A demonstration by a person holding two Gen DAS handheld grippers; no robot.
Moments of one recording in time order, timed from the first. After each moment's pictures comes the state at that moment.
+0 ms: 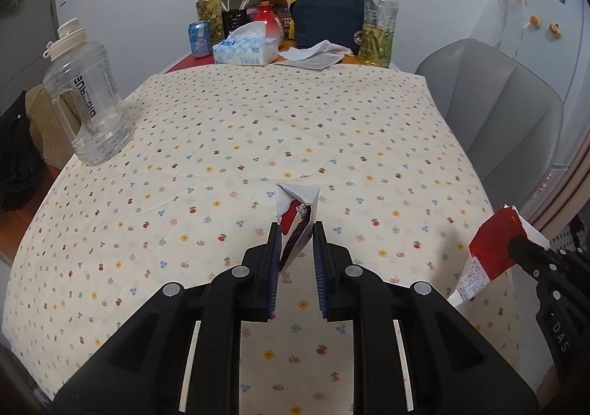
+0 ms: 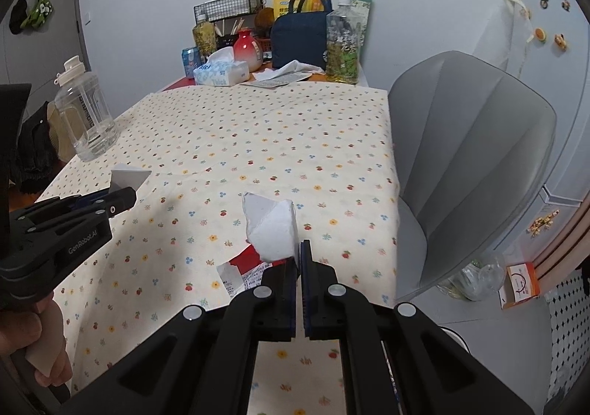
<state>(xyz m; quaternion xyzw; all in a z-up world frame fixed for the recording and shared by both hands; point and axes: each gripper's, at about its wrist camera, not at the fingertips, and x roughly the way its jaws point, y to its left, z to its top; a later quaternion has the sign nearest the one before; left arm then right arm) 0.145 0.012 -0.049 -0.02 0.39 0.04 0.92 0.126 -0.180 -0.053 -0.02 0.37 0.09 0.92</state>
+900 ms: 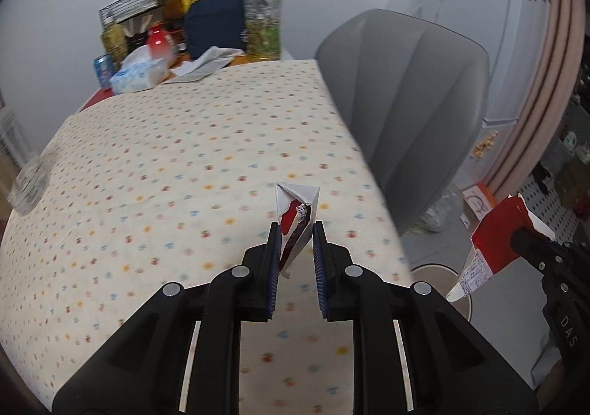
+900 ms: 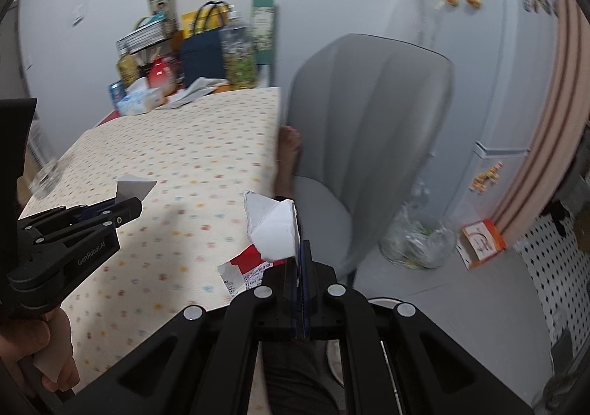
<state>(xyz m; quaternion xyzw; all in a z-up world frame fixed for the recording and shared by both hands) 0.153 -0.124 -0.049 0.04 0.39 -0.09 0.92 0.080 -0.299 -0.047 0.04 0.36 -0.04 0.93</state>
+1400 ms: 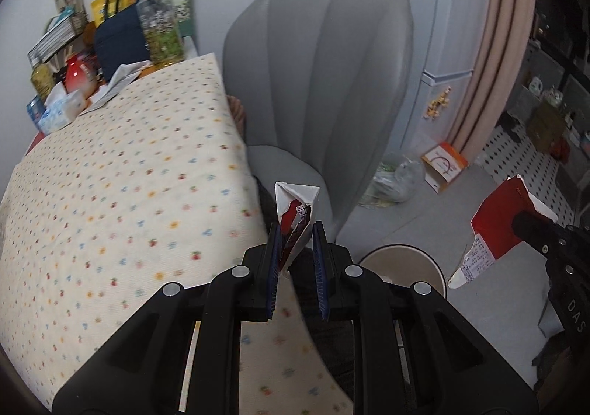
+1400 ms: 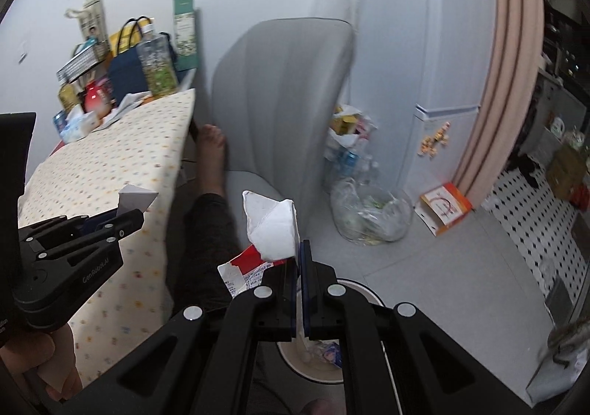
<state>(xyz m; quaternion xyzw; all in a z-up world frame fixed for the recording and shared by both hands) 0.159 -0.243 -0.071 0.11 0.41 -0.18 0.89 0.056 -0.400 -0.072 0.09 0.37 -0.13 0.91</state>
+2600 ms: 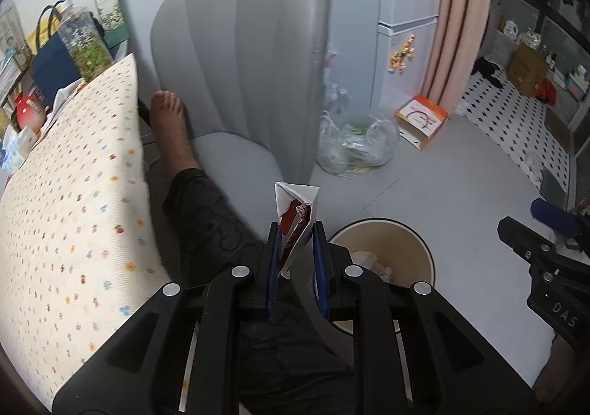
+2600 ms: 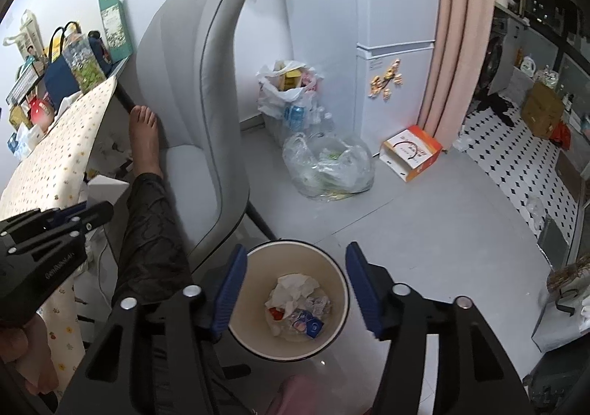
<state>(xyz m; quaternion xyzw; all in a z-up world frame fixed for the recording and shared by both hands) 0.149 -0.343 -0.113 0.18 0.44 -0.23 0.85 0.025 -0.500 -0.140 0.15 0.42 -0.20 0.87</state>
